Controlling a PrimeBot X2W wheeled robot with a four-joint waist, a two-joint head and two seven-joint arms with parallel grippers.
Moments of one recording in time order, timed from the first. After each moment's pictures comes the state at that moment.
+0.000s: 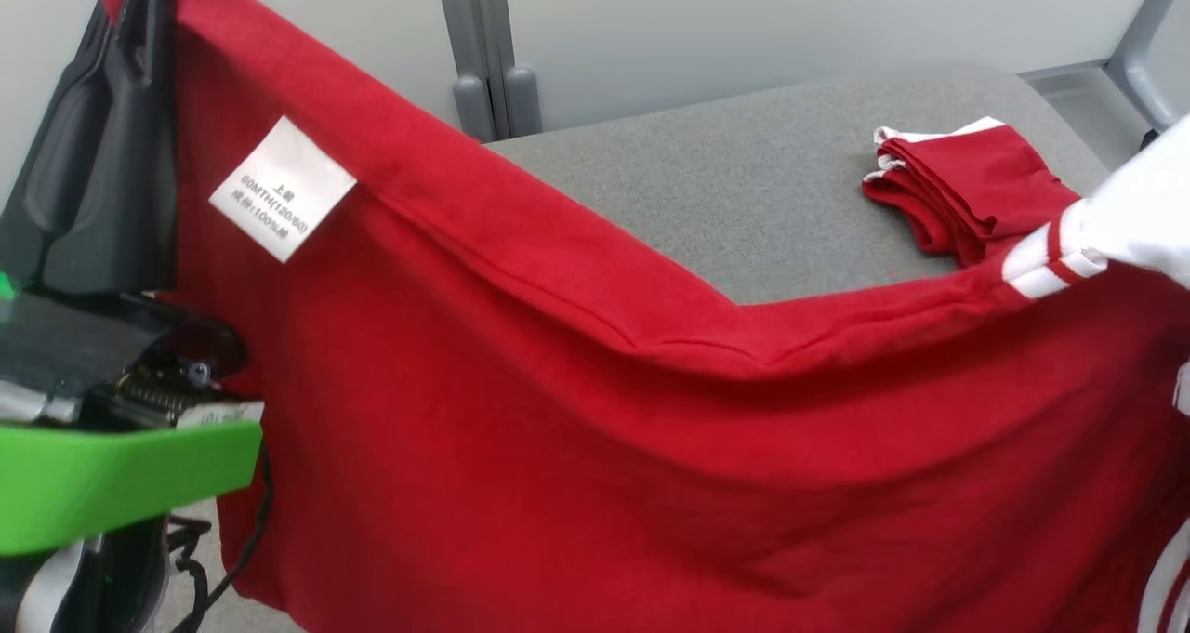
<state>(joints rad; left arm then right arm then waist) -0.43 0.36 -0.16 -0.76 -0.64 0.19 0.35 -0.26 -0.09 -0.17 -0.74 0.18 0.13 0.03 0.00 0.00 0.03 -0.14</state>
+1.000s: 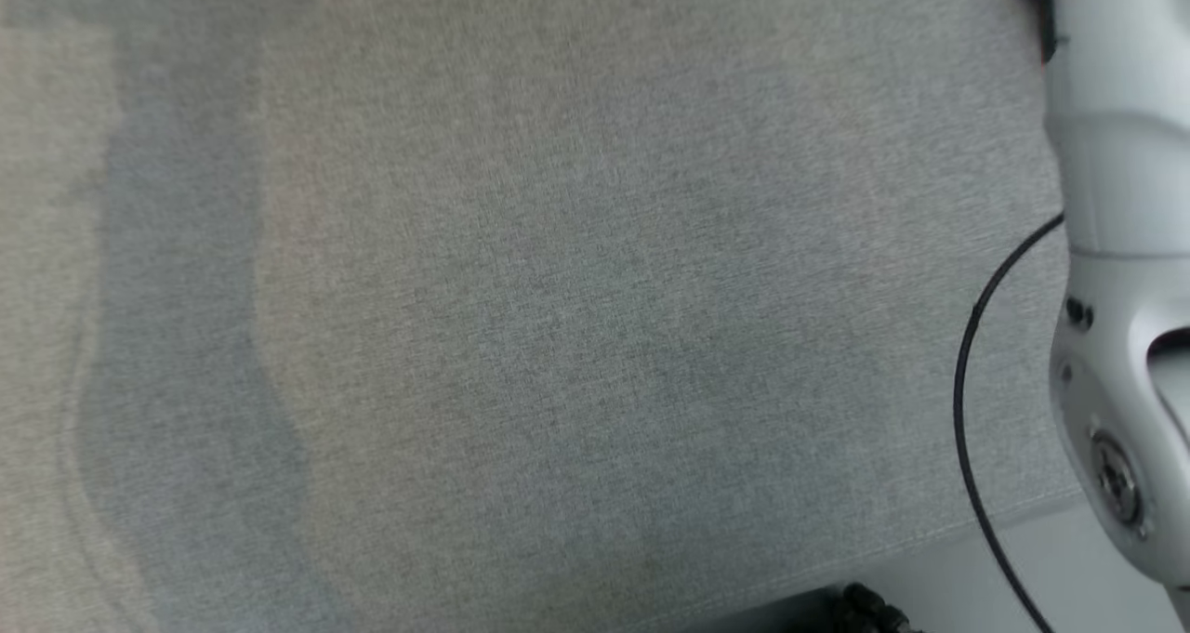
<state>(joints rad) -1.46 0.34 -0.26 0.65 -0.38 0.07 -0.04 -1.38 -0.05 0.10 0.53 0.25 0.13 -0.26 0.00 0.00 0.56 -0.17</state>
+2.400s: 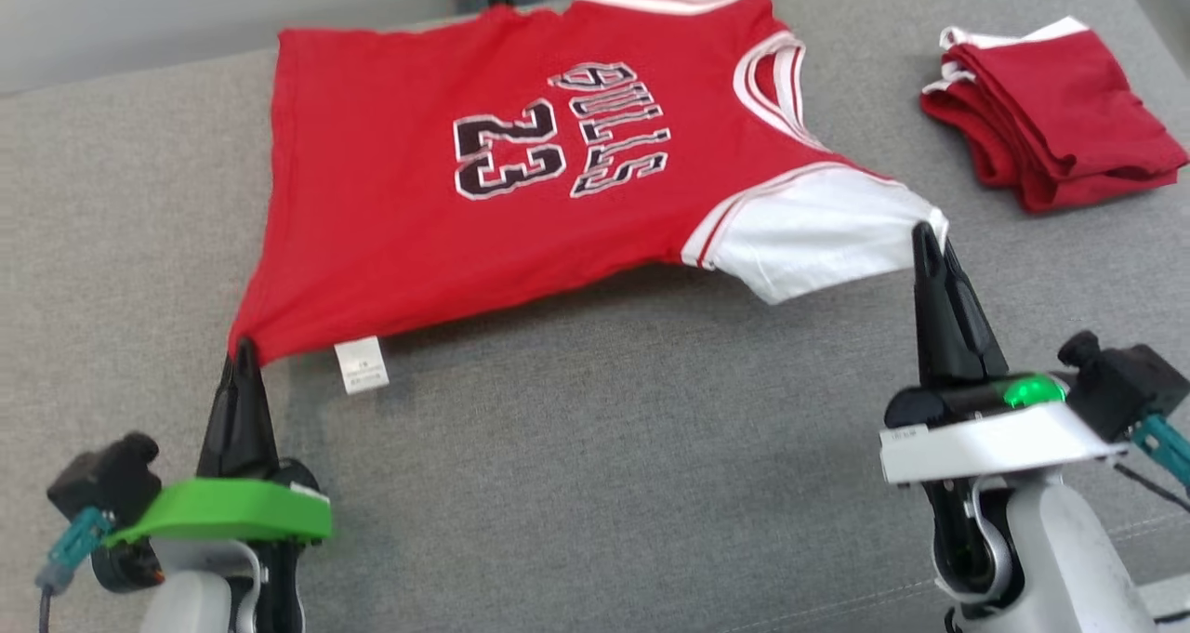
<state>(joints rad) -0.20 0.14 -0.05 0.32 -0.62 -0.09 -0.26 -0.18 -0.05 0.09 0.02 0.44 0.13 -0.26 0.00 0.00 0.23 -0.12</state>
